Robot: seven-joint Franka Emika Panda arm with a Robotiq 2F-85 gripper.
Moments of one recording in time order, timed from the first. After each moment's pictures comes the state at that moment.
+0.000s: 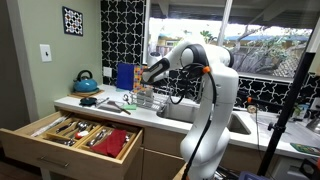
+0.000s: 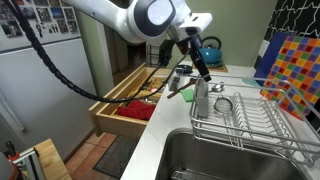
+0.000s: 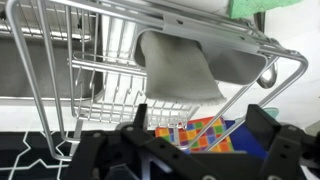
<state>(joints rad) -0.21 -0.04 -0.21 -2.09 -0.33 2.64 0.71</state>
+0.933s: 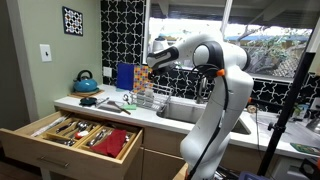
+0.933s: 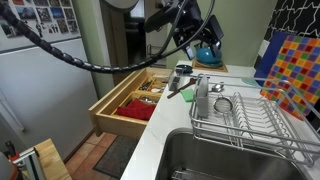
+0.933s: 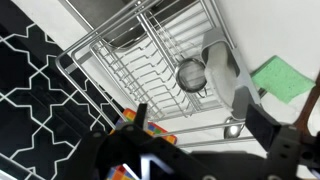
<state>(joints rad) -0.22 -0.20 -0.21 -2.03 -0.35 2.32 -0.11</state>
